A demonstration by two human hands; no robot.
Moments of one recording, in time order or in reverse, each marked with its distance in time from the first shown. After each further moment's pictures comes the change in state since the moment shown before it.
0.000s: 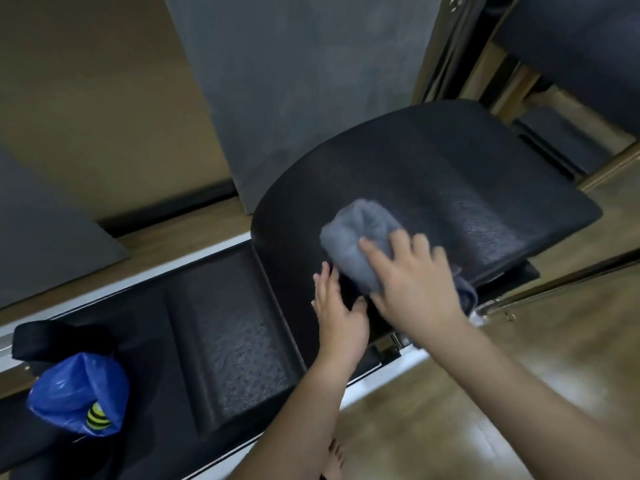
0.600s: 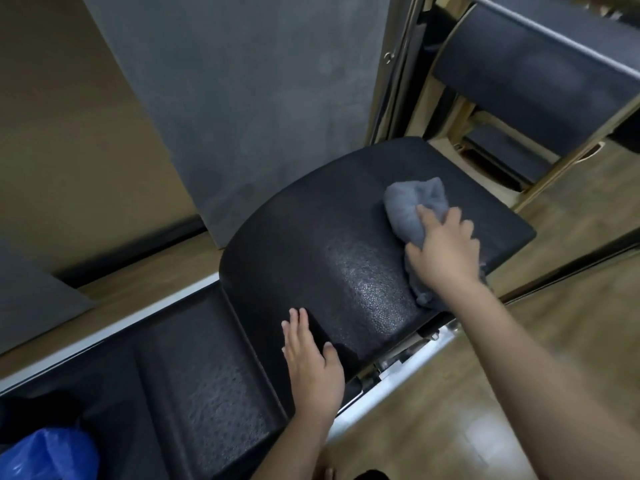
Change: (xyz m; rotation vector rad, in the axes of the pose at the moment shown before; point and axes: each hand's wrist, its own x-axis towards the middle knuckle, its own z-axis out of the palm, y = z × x) left_hand 0.002 -0.011 0.010 0.290 0.043 0.051; right_hand 0.064 0.123 -0.010 0.125 -0.125 0.620
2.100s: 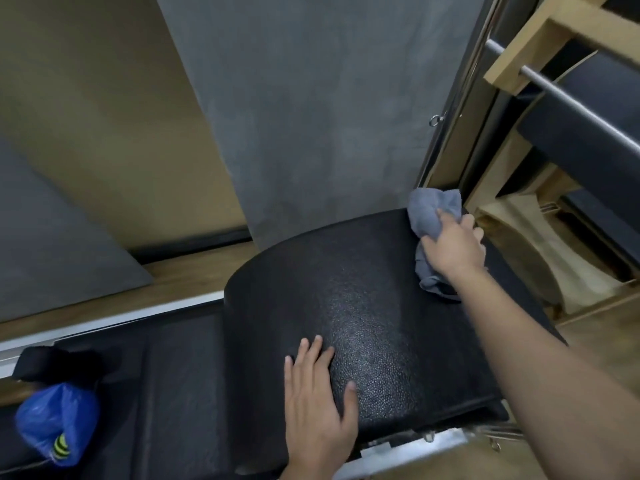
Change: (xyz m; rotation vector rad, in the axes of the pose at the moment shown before) left_hand 0.024 0.087 0.091 0.416 0.352 0.305; right_hand 0.230 0.025 0.023 0.234 -0.131 -0.103
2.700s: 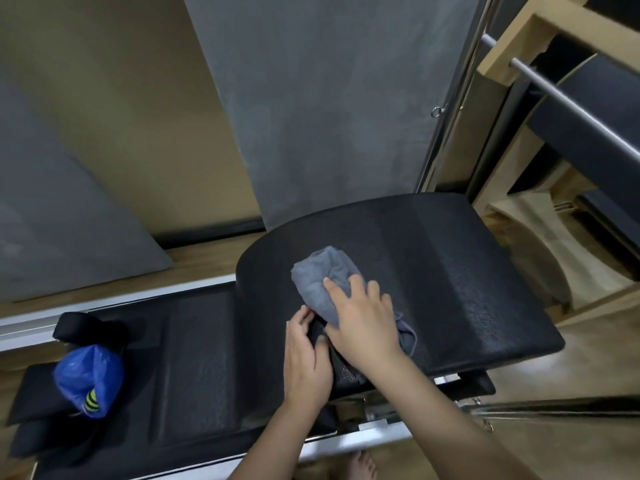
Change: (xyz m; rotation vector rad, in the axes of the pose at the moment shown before) left_hand 0.002 0.021 -0.023 -0.441 -0.001 -0.366; right_hand -0.220 -0.042 0.019 -0.154 -0.103 -0.665
